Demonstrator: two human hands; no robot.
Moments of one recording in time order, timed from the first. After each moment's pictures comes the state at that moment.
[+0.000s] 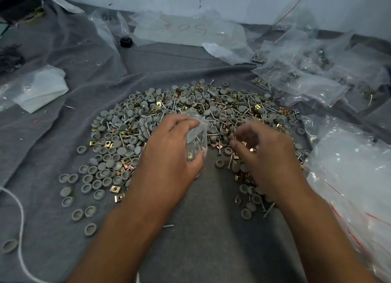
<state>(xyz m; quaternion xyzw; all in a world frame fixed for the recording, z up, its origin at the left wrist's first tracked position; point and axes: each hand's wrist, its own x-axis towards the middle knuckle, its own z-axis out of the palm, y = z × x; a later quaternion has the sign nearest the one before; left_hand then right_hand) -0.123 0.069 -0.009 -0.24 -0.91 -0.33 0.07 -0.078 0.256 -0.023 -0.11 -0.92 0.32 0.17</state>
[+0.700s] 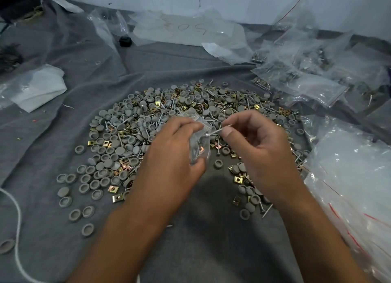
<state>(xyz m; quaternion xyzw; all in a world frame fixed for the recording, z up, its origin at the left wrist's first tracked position) -0.118 0.074 -0.009 -0.26 -0.91 -0.32 0.05 -0.075 0.240 -0.008 0.00 -0.79 0.58 0.19</state>
